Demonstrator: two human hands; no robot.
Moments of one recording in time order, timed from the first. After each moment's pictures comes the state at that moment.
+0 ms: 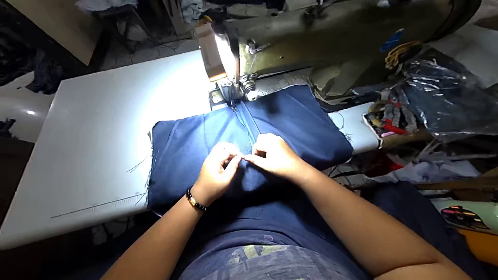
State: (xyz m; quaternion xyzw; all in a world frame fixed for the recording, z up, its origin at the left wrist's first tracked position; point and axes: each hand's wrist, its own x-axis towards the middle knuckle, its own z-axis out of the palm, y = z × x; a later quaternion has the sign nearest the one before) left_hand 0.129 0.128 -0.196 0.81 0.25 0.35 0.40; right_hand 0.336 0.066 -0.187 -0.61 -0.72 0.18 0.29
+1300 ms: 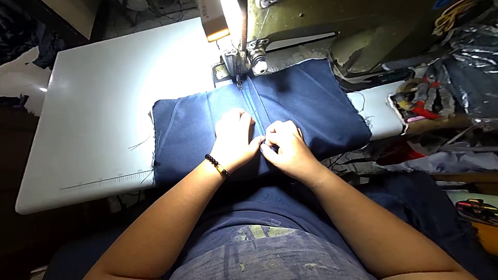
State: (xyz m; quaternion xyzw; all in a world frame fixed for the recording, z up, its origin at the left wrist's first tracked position) left_hand 0.174 0.130 -0.184 0.90 0.37 0.14 0.17; right_hand 0.326 0.034 -0.202 -0.64 -0.67 0.13 0.34
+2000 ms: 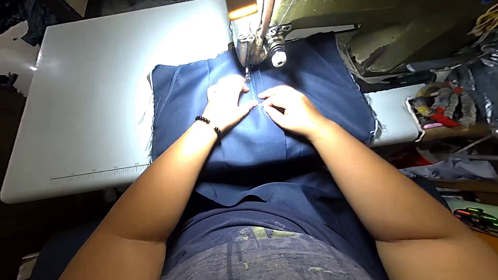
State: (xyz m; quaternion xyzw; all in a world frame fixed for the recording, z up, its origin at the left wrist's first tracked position) left_hand 0.173 0.220 -0.192 0.91 0.34 0.17 0.18; right_hand 0.375 0.120 -0.203 -0.49 -0.79 0.08 0.36
